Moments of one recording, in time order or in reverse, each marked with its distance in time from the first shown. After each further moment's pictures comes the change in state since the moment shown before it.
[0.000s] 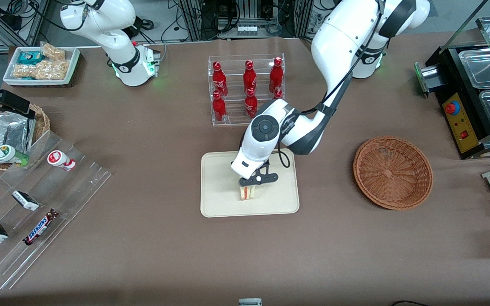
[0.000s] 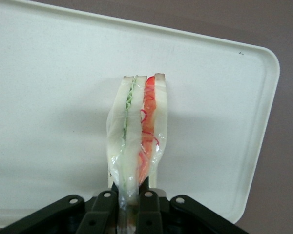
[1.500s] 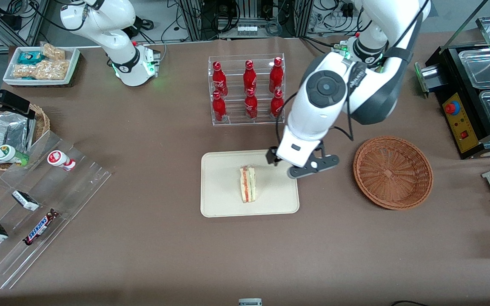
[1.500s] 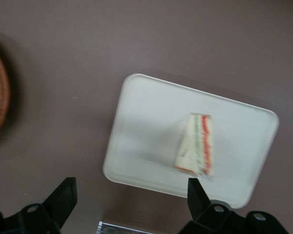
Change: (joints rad) arm 0.131 -0.327 0.065 0.023 0.062 -0.434 -0.009
